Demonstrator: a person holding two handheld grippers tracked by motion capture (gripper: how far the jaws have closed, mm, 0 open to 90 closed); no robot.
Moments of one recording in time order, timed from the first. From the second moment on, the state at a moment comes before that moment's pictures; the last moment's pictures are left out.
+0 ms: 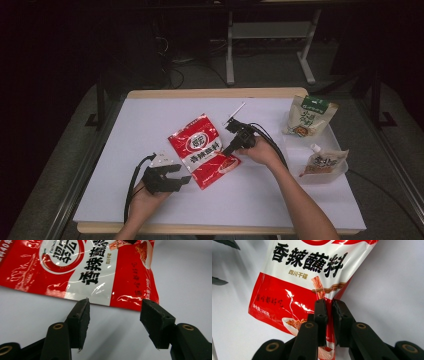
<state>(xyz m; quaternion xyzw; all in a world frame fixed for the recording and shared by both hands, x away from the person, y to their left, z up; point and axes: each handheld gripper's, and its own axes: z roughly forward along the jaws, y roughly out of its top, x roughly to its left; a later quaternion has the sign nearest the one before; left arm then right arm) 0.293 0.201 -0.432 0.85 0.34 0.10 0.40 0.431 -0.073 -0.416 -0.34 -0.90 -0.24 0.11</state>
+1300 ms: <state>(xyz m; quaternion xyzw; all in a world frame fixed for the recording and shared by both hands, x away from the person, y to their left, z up) 0.311 0.187 -0.445 0.85 0.36 0.09 0.38 0.421 -0.058 -0.421 -0.28 -0.91 -0.28 0.13</state>
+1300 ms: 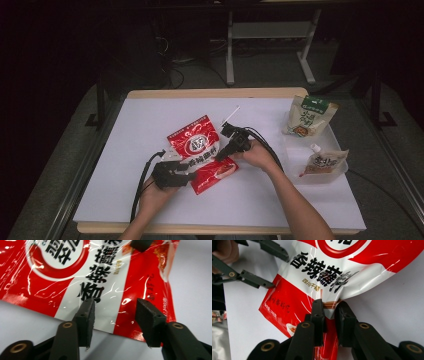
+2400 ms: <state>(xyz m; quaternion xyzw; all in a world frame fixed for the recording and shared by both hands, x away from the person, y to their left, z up) 0.330 0.217 -0.431 0.76 0.41 0.01 0.50 0.383 -0.079 -0.373 -0.18 -0.91 -0.36 0.03</state>
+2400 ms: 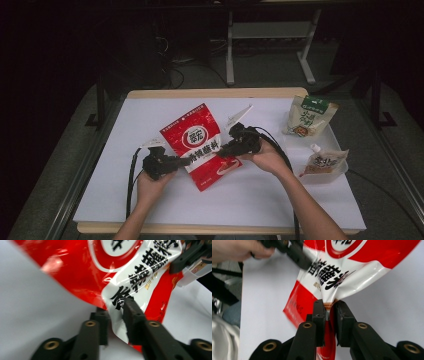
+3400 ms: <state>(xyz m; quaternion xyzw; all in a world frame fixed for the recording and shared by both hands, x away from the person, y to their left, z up) 0.323 0.216 -0.408 0.76 0.36 0.04 0.53 0.383 -0.084 -0.338 -0.19 -0.89 -0.41 0.02</state>
